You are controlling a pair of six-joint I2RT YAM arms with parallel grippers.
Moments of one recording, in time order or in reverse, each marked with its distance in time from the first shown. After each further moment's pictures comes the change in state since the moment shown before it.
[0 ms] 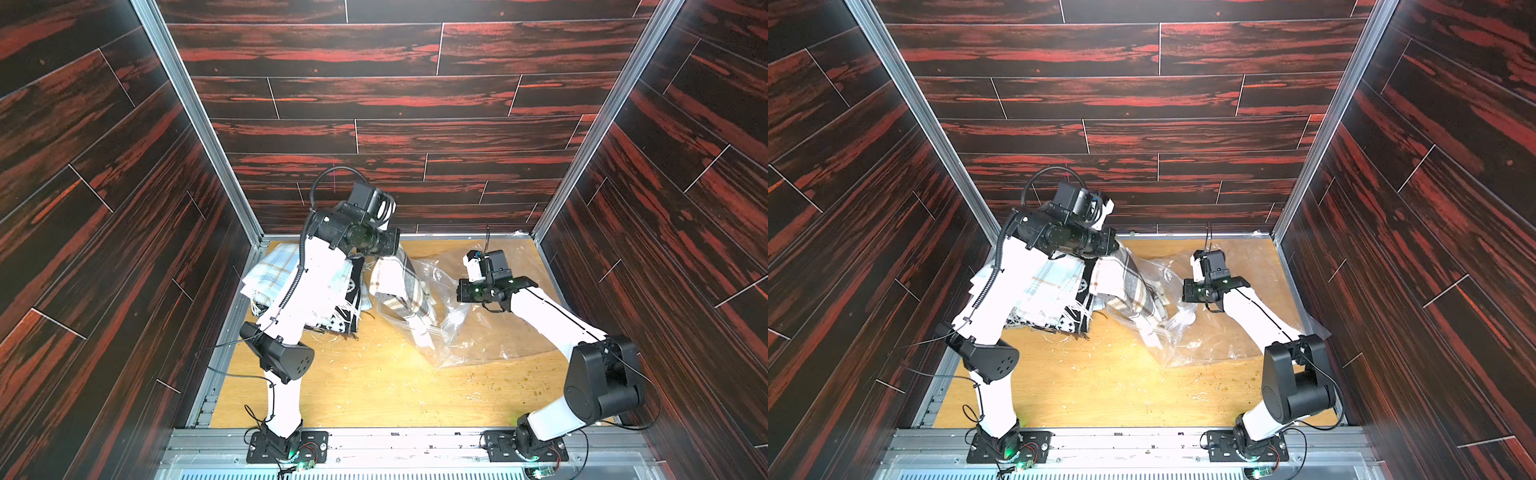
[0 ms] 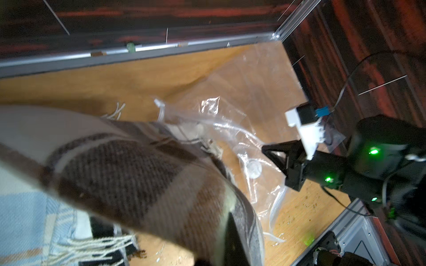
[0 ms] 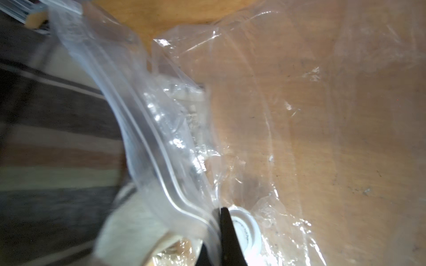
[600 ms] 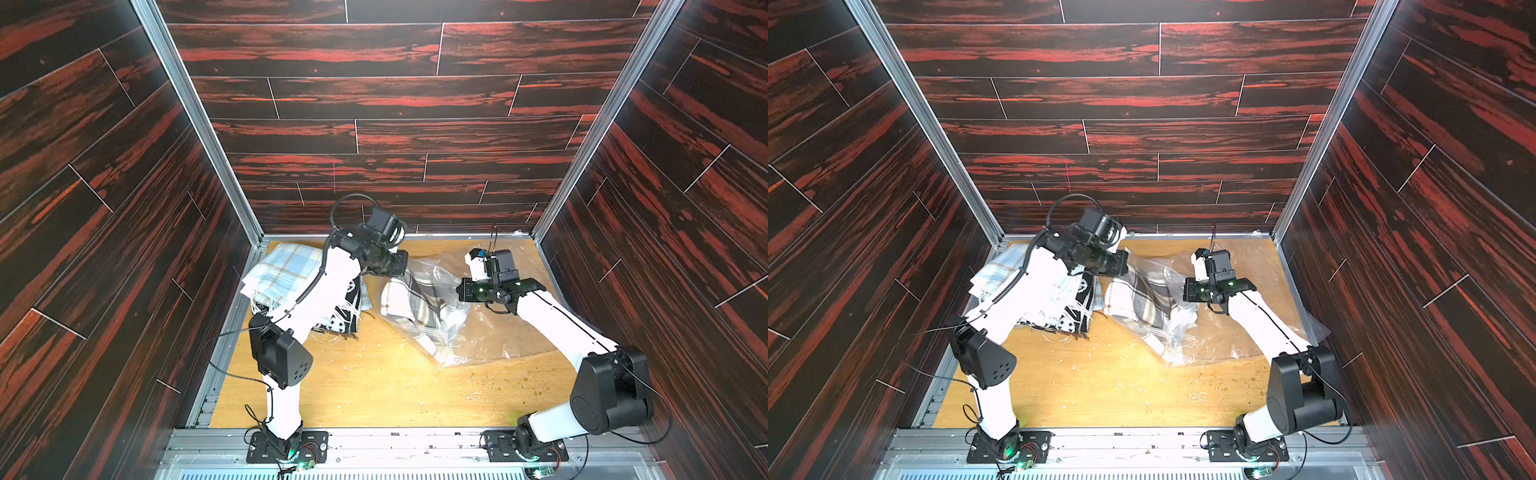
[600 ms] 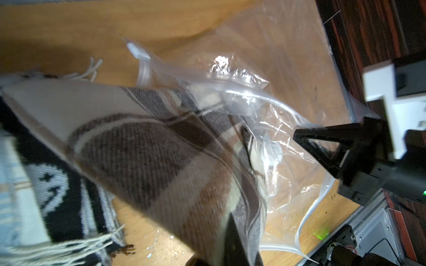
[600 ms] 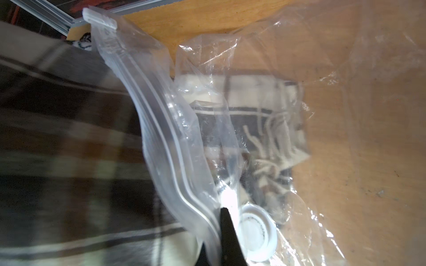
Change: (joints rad) left arm -0.034 -0.066 -0.375 0.167 -0.019 -0.029; right arm -0.019 -0.063 -0.023 0.010 -0.103 0.011
